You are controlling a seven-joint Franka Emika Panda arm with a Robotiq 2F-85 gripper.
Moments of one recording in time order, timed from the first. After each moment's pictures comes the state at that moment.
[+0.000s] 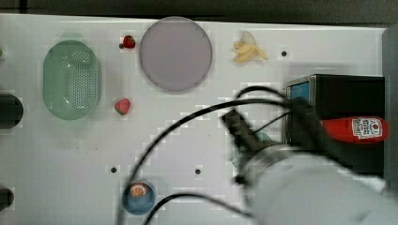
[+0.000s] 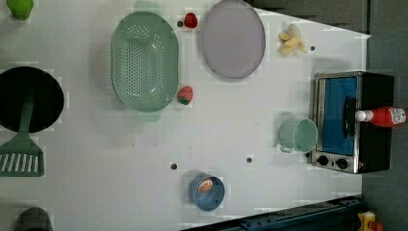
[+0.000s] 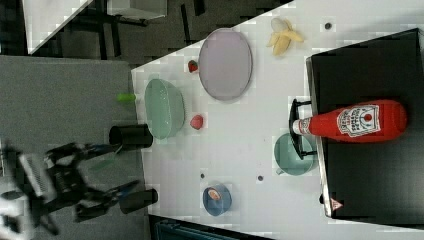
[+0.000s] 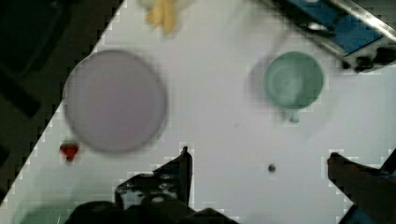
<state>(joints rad) -0.01 -0.36 -0.14 -1.91 -0.03 0.11 0.09</state>
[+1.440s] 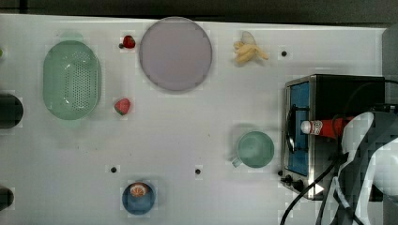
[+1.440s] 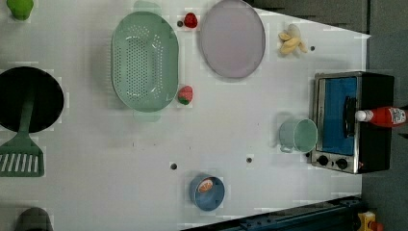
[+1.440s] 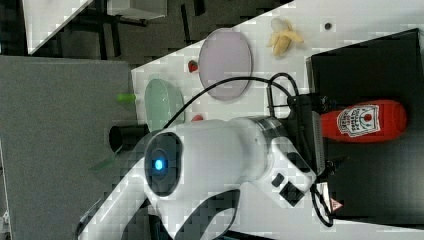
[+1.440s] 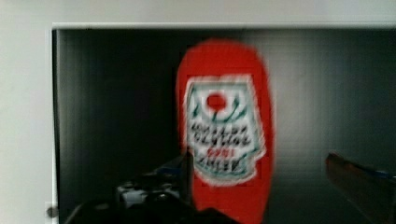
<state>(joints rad) -0.11 0.26 -0.62 -1.85 0.08 0.57 0.10</state>
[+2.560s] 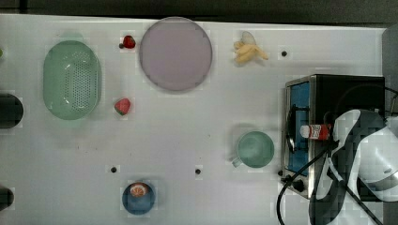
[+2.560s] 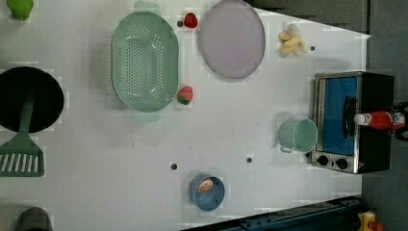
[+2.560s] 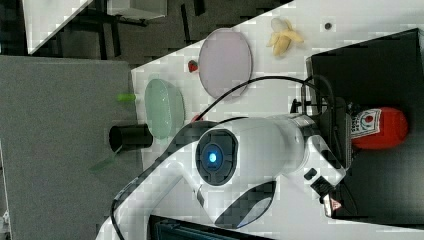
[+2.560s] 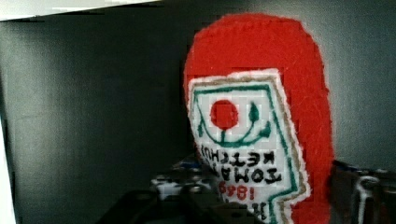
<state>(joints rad) -0.13 0.37 -0.62 -1.90 0.18 0.70 0.11</state>
